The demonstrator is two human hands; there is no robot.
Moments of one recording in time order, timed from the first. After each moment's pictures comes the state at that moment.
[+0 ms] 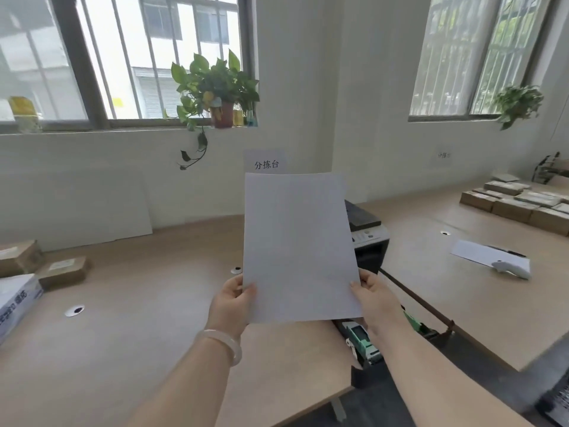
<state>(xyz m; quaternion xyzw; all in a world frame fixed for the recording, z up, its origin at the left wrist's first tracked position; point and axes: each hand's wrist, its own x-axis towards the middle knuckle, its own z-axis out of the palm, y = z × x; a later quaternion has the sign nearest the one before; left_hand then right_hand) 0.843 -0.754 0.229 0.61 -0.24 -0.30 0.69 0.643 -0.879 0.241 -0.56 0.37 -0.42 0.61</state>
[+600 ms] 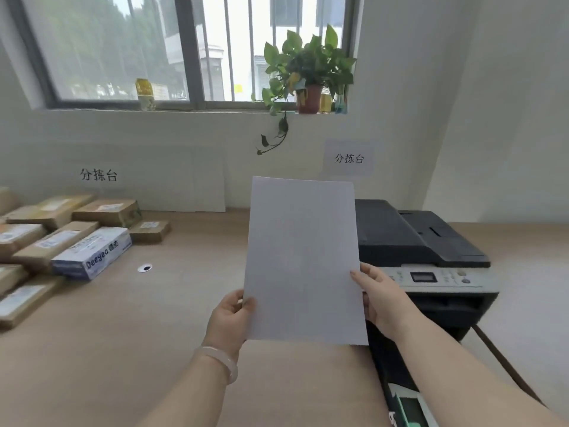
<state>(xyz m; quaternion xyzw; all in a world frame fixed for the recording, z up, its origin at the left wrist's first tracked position) 0.882 -0.821 0.185 0.63 -0.09 -0.20 0.75 0.753 -1.041 0.236 -0.60 0.25 -0.18 0.74</state>
